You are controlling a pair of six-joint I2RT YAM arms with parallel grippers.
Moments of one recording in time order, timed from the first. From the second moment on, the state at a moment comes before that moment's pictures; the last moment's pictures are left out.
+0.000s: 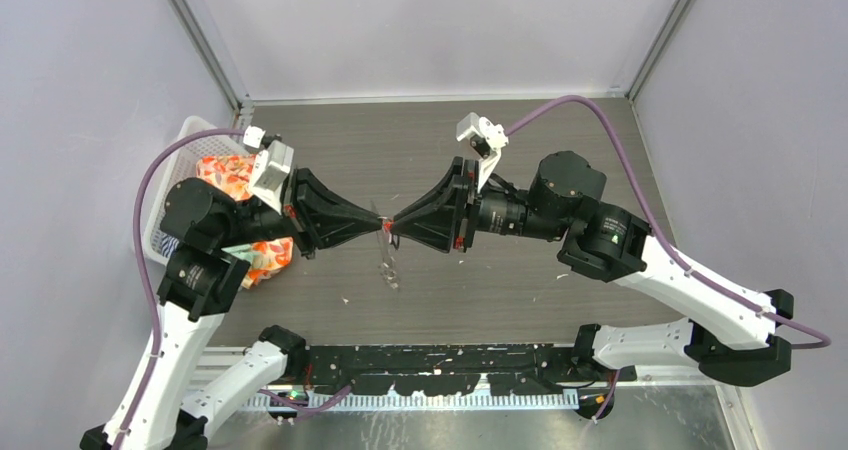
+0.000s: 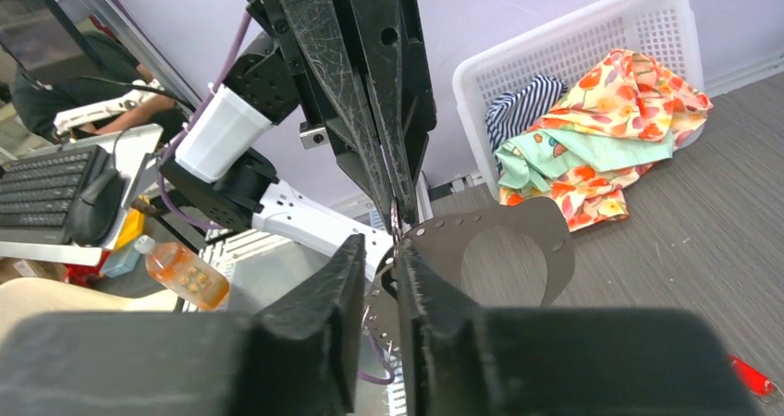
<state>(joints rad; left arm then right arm) -0.44 0.77 1.20 -0.17 1.01 -0.42 1.12 1.13 1.45 -0.23 -0.30 0.40</state>
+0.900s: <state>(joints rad) -0.44 0.76 1.23 -0.11 0.99 -0.45 1.12 1.13 1.44 -0.26 -0.35 0.44</state>
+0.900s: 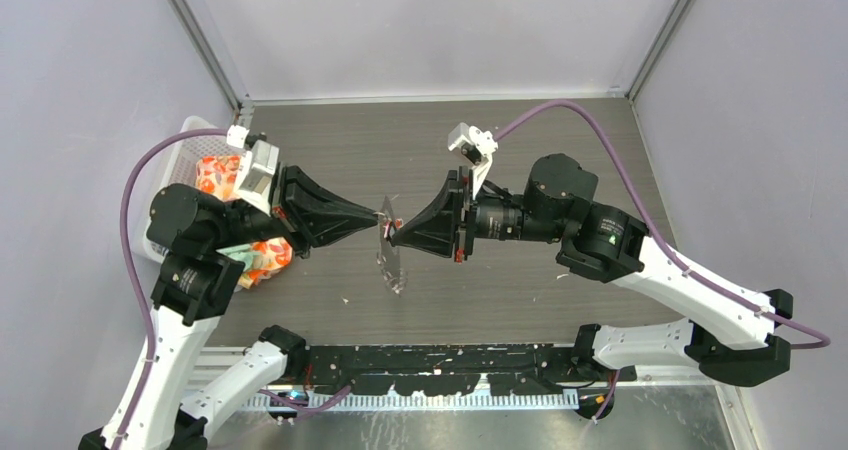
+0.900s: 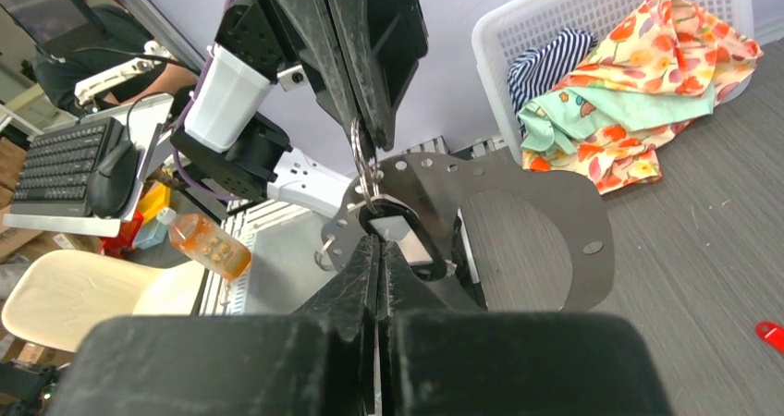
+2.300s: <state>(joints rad) -0.44 0.75 1.25 -0.18 0.98 -0.38 1.09 1.34 1.81 -0.52 -0.41 0.29</state>
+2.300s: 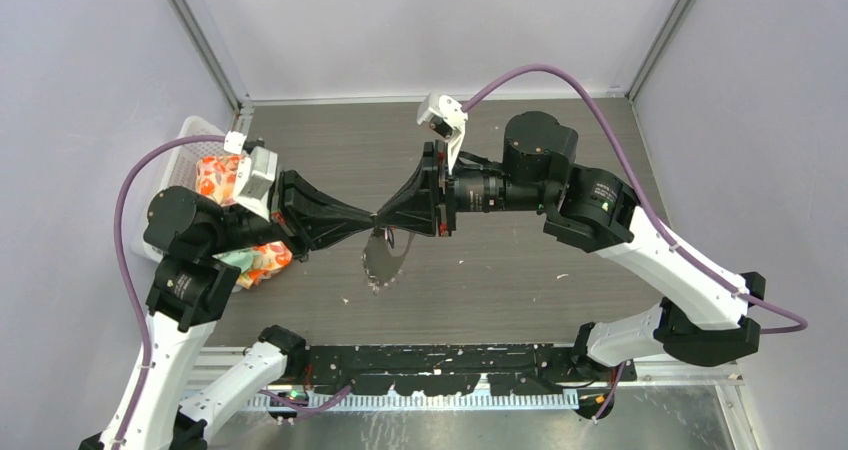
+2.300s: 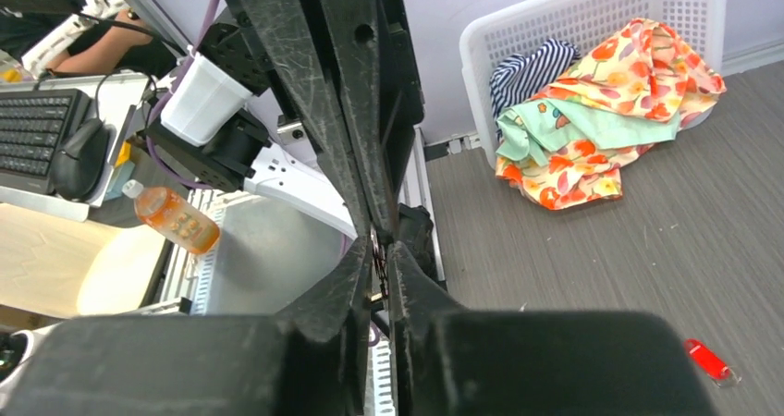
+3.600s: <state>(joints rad) -0.45 0.96 1.44 -0.92 1.16 0.28 1.08 1.57 2.09 -1.04 -0.50 0.14</state>
